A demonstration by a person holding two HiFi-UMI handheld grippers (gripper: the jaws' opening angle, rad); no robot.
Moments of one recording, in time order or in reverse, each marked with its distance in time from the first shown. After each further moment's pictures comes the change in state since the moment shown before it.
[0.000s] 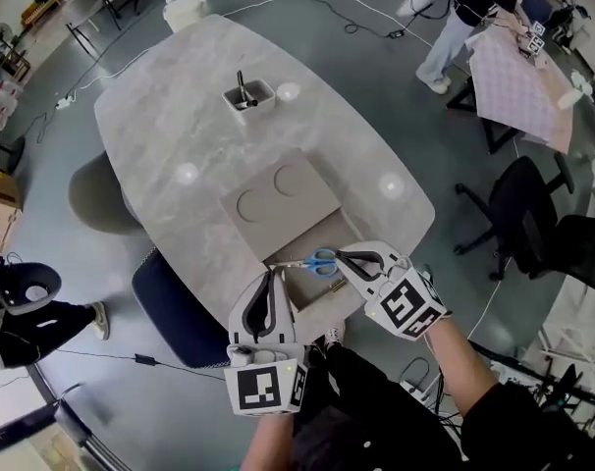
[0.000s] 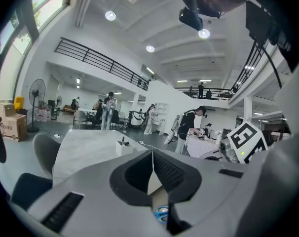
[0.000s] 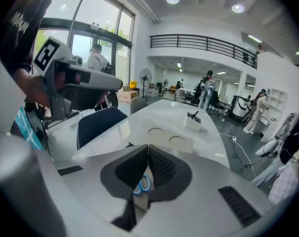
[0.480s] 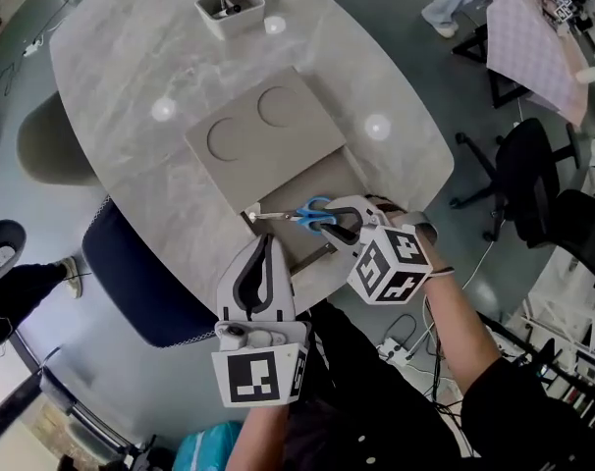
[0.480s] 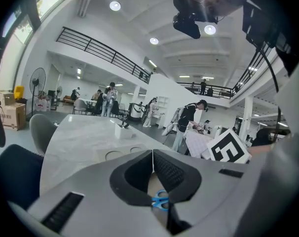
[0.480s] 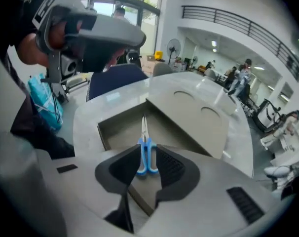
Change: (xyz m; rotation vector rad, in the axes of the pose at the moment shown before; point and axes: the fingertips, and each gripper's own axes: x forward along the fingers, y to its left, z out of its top) left arm 0.028 0.011 -0.088 -0.054 0.085 -0.016; right arm 0.088 0.039 -0.103 -0.246 0.322 0.231
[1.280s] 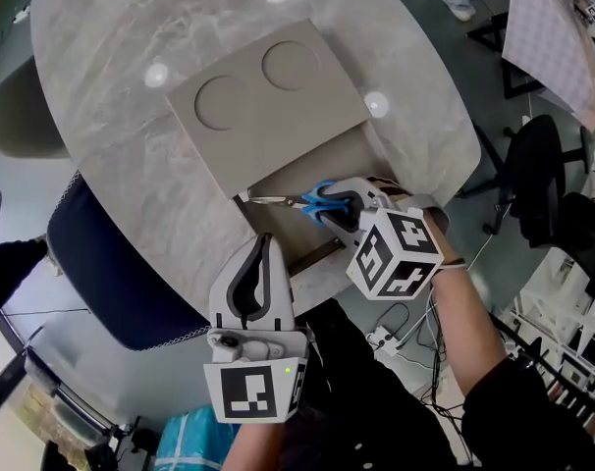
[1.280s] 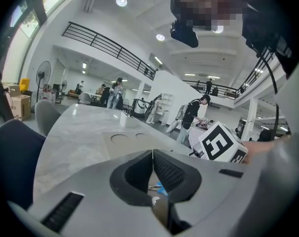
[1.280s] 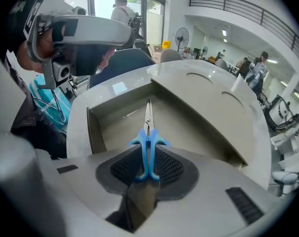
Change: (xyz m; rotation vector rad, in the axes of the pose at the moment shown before) left arm 0.007 0.022 -0.062 -0.053 0.040 0.030; right arm 0.054 0.010 -0.021 -0.025 0.086 0.112
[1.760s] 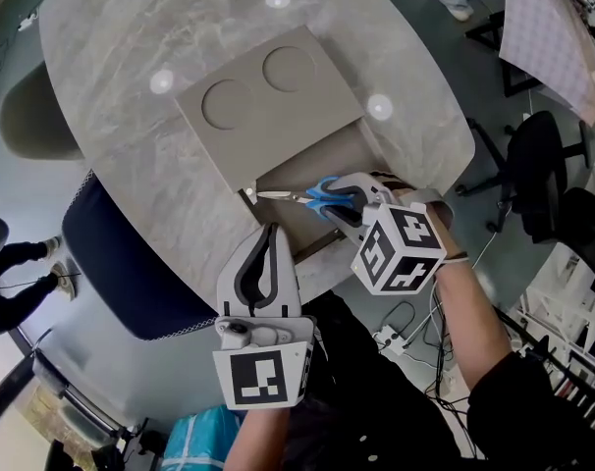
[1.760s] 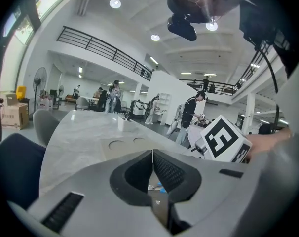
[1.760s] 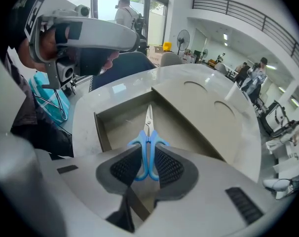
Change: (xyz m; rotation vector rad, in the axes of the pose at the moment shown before) left arm -0.005 -0.011 0.013 0.048 -0.008 -0.007; right arm -0.024 0.000 0.007 -0.029 0.004 -0.031
